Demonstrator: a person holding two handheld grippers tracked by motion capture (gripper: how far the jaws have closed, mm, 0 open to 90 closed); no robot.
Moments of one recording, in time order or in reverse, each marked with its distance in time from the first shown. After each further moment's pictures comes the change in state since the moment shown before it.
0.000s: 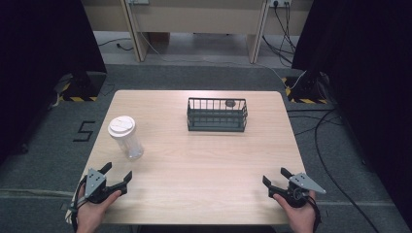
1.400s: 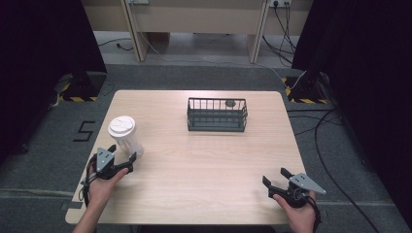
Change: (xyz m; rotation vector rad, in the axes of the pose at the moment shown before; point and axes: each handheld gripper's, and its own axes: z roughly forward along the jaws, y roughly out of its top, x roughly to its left) left arm 0.022 0.019 0.065 0.013 0.053 0.018; right arm 0.001 0.000 0.000 -0.001 0.002 0.004
